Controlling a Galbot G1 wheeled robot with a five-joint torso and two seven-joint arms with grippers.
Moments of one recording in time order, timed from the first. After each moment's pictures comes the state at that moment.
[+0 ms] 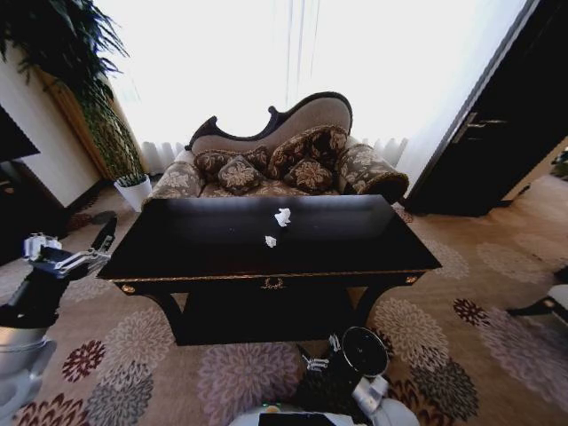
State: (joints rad) left arm 1.63 -1.19 -1.31 -2.33 -0.96 -0.02 0.52; right arm -1.68 1.31 0.54 1.79 0.46 0.44 -0.79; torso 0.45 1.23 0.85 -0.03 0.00
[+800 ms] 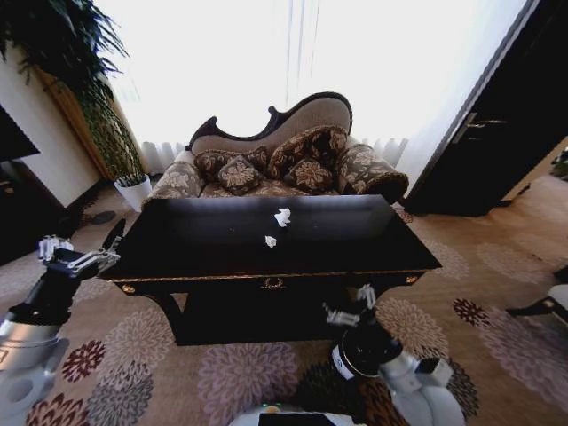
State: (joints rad) left arm 1.64 -1.20 -1.30 -2.33 -0.93 -0.02 0.49; right arm -1.70 1.31 0.66 2.30 0.55 0.23 -0.30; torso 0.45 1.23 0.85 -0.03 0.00
